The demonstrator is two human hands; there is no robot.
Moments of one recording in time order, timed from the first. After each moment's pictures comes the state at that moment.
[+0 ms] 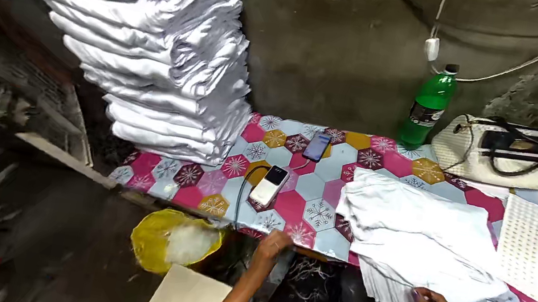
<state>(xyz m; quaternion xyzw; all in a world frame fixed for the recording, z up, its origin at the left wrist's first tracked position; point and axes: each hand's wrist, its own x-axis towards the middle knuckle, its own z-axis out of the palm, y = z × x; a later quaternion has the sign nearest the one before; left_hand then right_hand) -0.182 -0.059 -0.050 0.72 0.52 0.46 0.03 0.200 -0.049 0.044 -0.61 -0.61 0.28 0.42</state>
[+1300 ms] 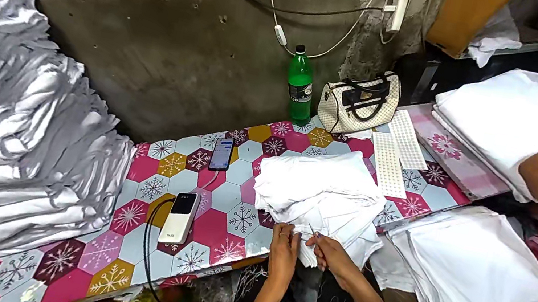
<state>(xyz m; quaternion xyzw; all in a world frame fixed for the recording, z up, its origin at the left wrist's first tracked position) 0.029 -0.002 0.000 0.66 0.57 0.42 0.24 0.187 -0.020 0.040 -0.54 -0.38 0.67 0.34</state>
